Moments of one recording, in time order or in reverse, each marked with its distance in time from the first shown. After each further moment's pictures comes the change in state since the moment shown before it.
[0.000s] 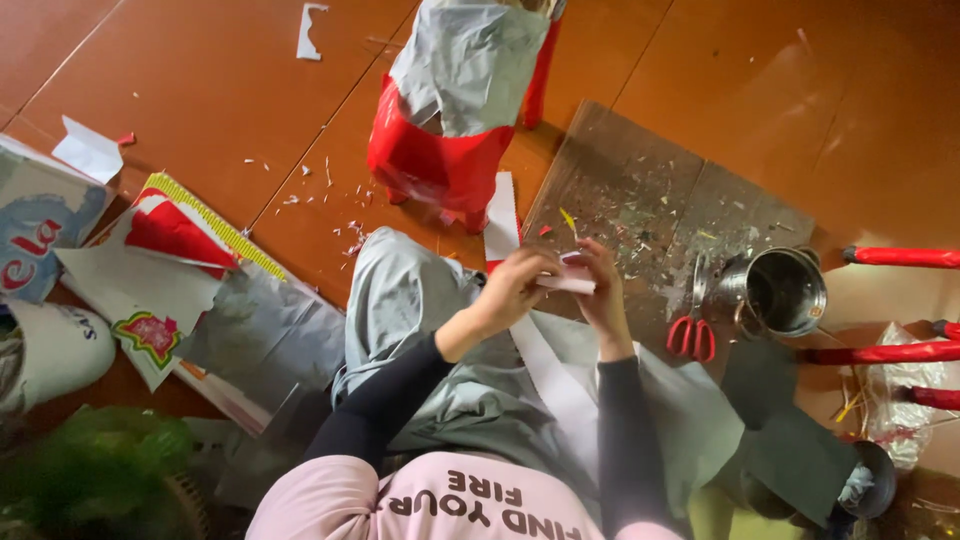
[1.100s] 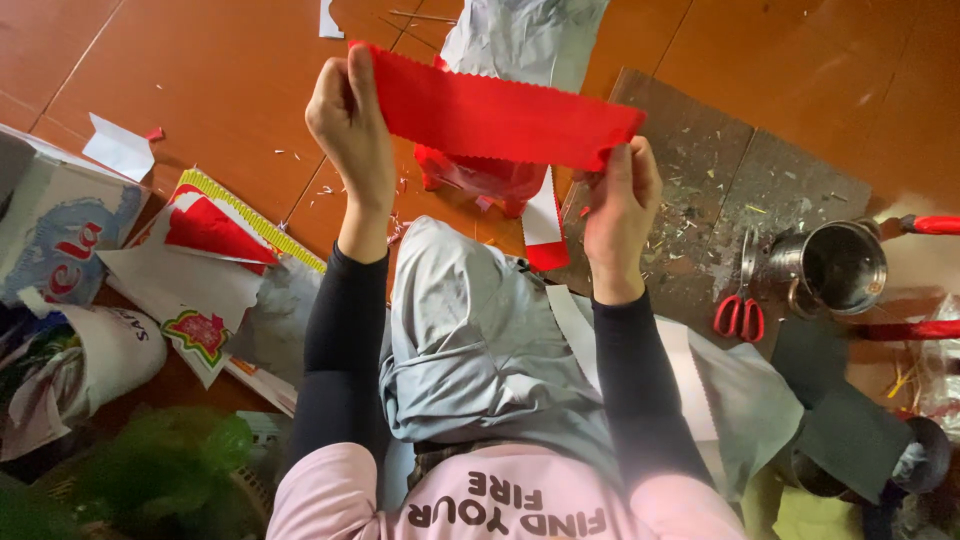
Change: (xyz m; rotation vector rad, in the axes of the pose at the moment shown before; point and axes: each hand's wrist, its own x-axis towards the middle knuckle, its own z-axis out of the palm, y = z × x) left_hand 0.080 0.000 -0.245 0.297 0.895 0.022; right_hand 0.127 -0.161 0.062 0.966 0.308 0.162
